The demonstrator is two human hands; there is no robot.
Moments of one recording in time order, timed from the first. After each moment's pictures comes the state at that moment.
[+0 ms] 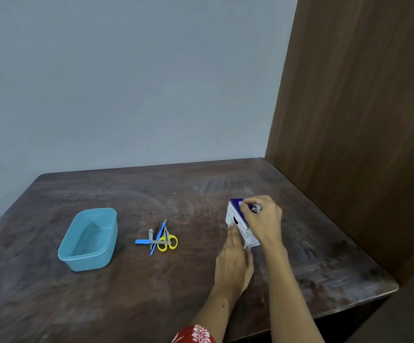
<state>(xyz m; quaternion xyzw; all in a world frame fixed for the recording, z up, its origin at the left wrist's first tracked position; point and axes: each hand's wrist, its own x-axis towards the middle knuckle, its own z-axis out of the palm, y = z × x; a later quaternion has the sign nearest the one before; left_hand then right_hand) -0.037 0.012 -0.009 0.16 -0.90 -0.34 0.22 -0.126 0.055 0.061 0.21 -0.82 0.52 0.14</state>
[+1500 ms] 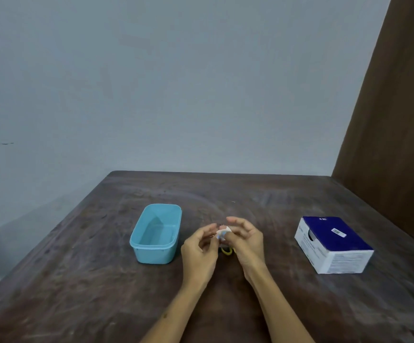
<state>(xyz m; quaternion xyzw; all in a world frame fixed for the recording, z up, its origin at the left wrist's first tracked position) 0.055 -0.149 -0.006 0.27 -0.68 -0.52 0.44 -0.028 -0.087 0.007 0.23 -0.58 0.75 -0.20</state>
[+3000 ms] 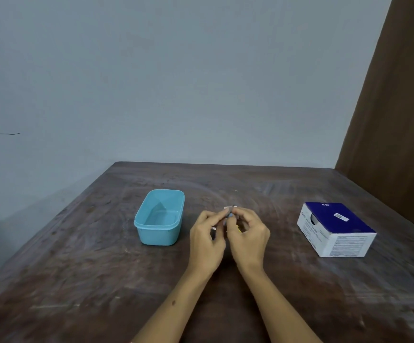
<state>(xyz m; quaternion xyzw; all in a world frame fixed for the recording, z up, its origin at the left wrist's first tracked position) 0.064 -0.140 -0.011 0.16 -0.76 -0.41 0.47 -0.006 -0.086 -0.011 0.30 -0.66 0.68 0.14</state>
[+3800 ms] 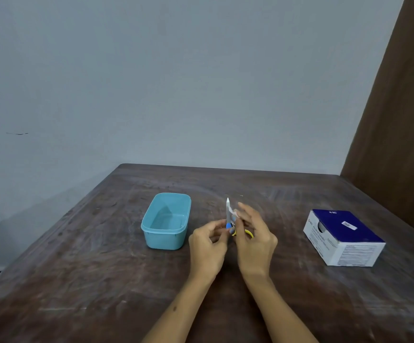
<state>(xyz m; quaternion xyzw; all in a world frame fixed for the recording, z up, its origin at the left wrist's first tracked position) 0.063 -0.147 -0.014 0.25 -0.66 -0.56 0.43 -0.004 -0.087 -0.011 0.36 -0.63 0.65 0.23</state>
